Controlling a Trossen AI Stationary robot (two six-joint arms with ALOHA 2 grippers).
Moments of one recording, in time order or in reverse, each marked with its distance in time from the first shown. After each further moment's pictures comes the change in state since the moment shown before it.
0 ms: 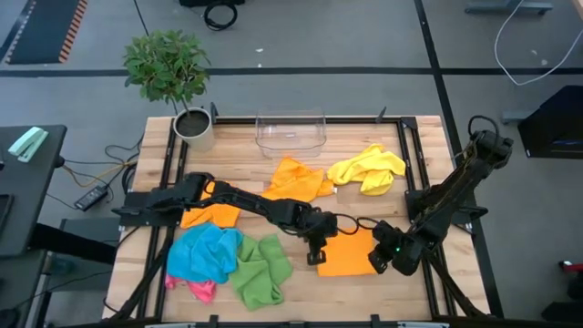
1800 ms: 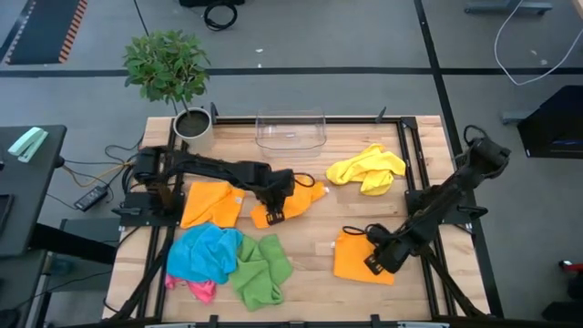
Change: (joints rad) left arm 0.246 -0.474 -0.571 -0.086 -0.023 0.091; right arm -0.069 0.101 -0.002 -0.039 -0.295 0.014
